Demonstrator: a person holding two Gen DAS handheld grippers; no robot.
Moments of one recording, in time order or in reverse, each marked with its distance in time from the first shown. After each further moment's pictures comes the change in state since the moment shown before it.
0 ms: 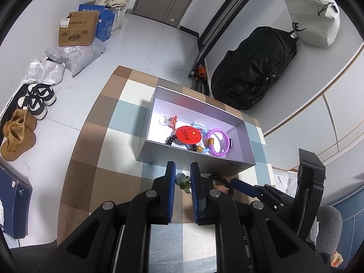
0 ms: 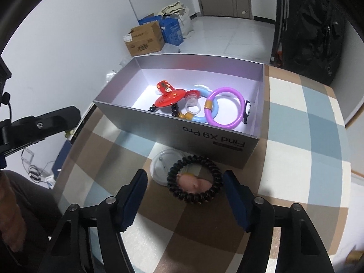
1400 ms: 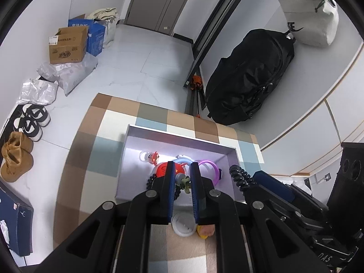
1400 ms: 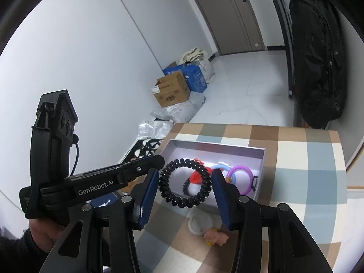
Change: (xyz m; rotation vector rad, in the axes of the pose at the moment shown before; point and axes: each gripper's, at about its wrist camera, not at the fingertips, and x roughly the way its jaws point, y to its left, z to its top) left arm 0.023 -0.028 0.037 0.055 -0.044 0.018; right arm -0.071 -0.012 0.053 0.066 -0.276 0.233
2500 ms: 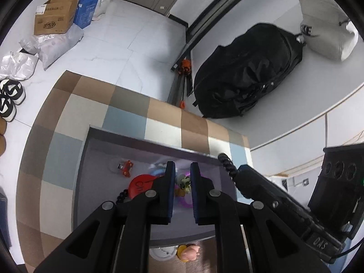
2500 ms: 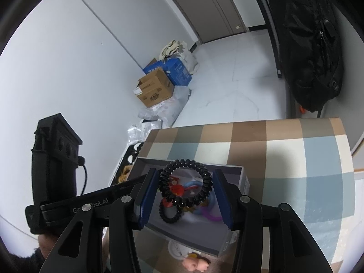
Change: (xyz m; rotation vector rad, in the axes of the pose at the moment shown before) left arm 0.048 0.005 0.021 -0.115 0.112 -0.151; right arm 0.039 -0.056 0.027 0.151 0.047 -0.015
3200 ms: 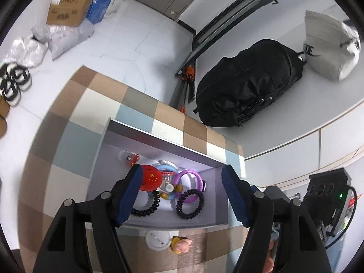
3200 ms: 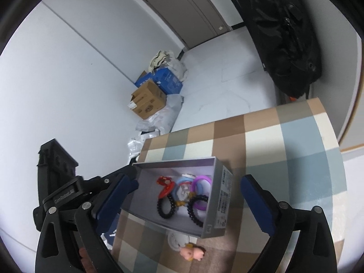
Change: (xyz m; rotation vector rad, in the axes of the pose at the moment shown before) left arm -0.022 0.003 -0.005 -0.070 -0.044 0.006; right arm -0.030 -0.029 -0.011 0.152 -0.039 0.005
